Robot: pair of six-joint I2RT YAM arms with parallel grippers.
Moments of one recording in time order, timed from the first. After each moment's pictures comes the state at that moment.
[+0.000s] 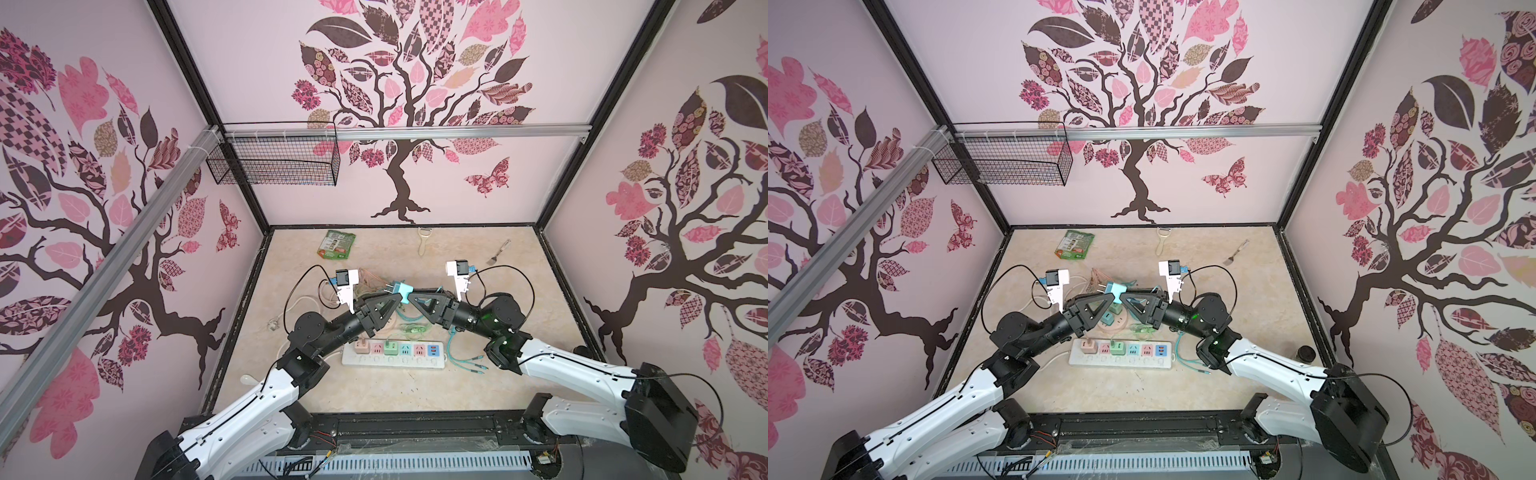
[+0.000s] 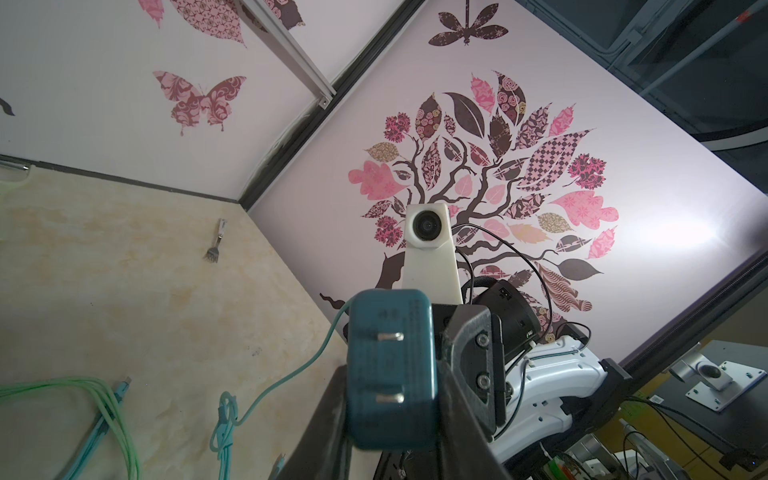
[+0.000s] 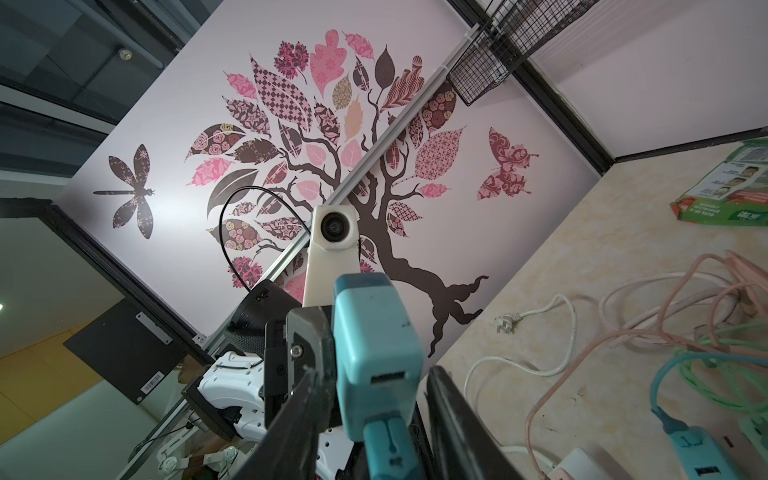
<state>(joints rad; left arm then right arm) -0.69 0.85 0.49 0.59 0.36 -0.86 0.78 1.18 0.59 0.90 -0.46 0.95</state>
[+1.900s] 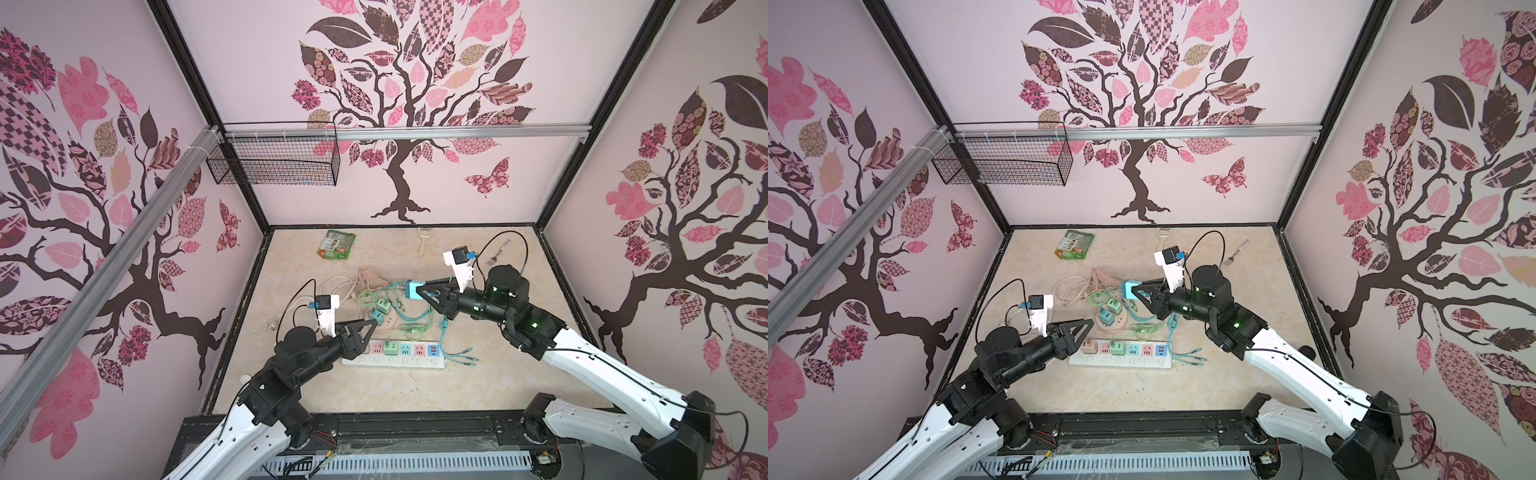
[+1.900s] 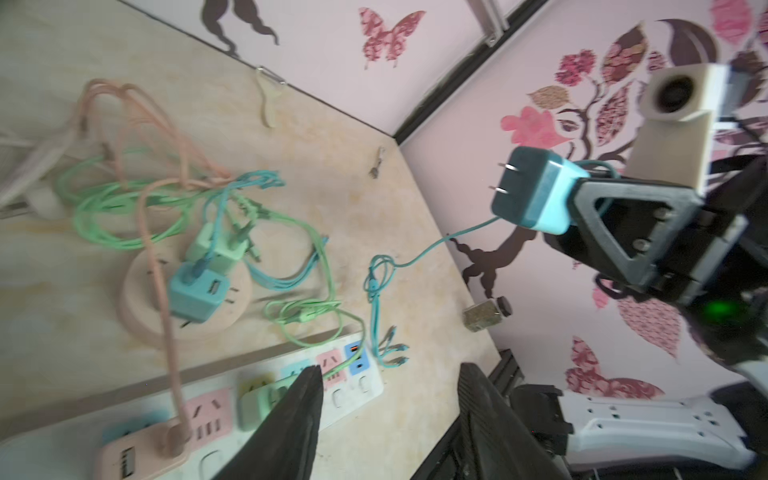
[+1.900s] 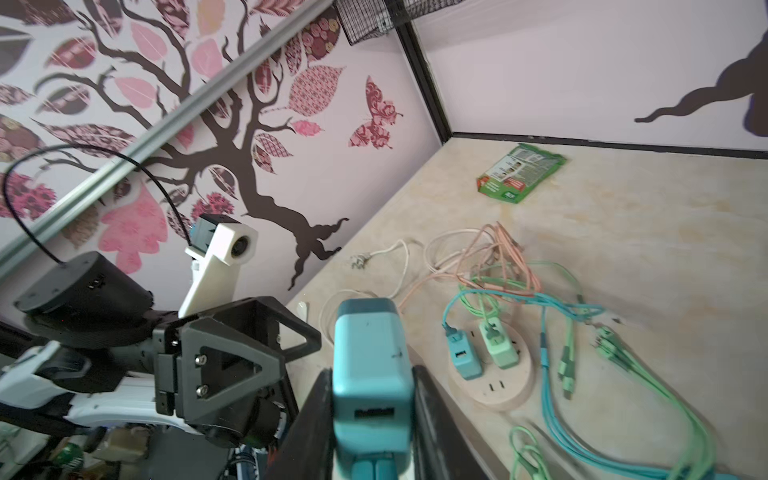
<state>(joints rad) -0.70 0.49 0.53 -0.33 0.07 -0.74 0.72 1.06 0.94 -0.10 -0.34 0.41</state>
